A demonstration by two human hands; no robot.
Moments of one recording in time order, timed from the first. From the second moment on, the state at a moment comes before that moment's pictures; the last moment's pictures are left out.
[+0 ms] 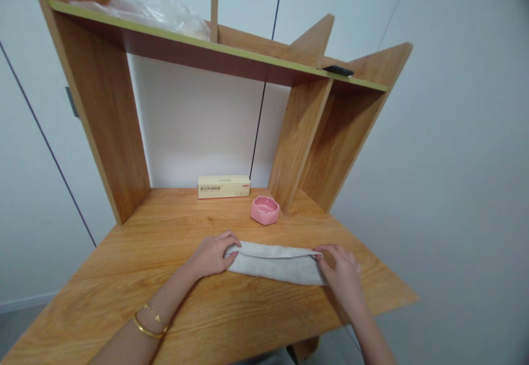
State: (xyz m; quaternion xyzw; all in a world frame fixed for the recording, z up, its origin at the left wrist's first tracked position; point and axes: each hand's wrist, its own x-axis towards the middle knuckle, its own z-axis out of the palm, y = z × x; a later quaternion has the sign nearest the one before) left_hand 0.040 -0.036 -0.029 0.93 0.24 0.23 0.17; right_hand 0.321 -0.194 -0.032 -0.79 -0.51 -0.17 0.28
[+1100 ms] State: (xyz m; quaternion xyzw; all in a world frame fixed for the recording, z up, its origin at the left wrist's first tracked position) left_hand 0.079 -0.099 -0.018 0.98 0.12 0.14 0.12; right_hand 0.325 -0.199 -0.039 -0.82 -0.42 0.07 0.37
